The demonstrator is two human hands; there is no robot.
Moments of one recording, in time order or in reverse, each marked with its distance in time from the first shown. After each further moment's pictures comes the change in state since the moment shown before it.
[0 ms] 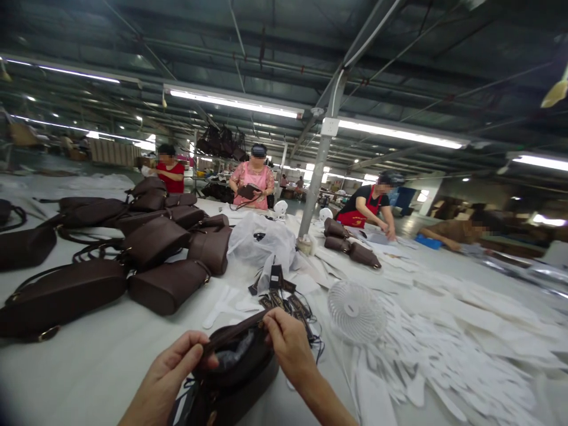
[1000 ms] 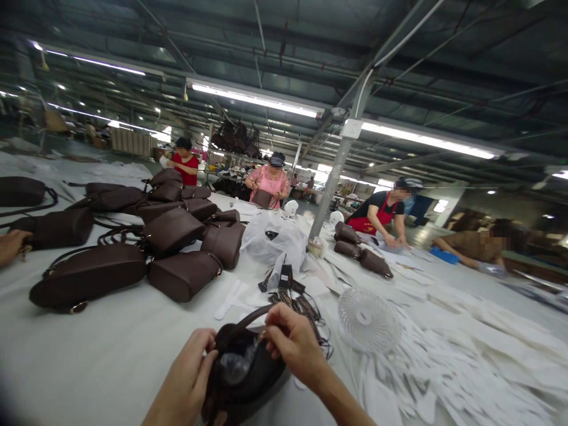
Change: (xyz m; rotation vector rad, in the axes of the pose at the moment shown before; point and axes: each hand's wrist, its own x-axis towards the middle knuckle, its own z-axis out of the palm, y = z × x) left_hand -0.014 -0.014 -0.007 0.643 0.221 0.310; right_hand 0.002 -0.036 0.002 0.359 -0.260 0.164
